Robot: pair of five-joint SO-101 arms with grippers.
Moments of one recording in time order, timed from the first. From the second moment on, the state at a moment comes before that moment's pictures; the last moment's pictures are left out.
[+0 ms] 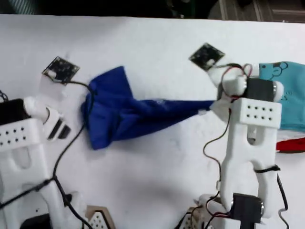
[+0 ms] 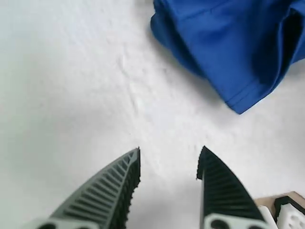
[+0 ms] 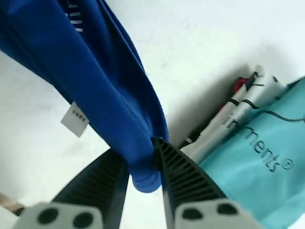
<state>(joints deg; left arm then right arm) -21.0 -31.7 19.3 96.1 -37.1 6.4 -17.1 3.9 89.8 53.1</state>
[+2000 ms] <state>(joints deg) -5.3 -23.2 18.7 84.2 -42.2 6.6 -17.4 -7.2 92.8 54.3</state>
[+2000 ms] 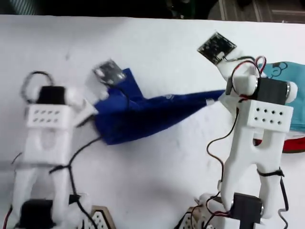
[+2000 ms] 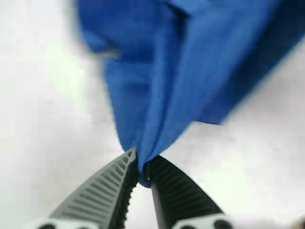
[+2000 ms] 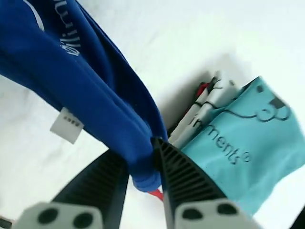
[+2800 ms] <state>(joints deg) -18.2 -33.5 -41.3 74.9 -42.2 -1.1 -18.7 -53.3 93.6 50.9</state>
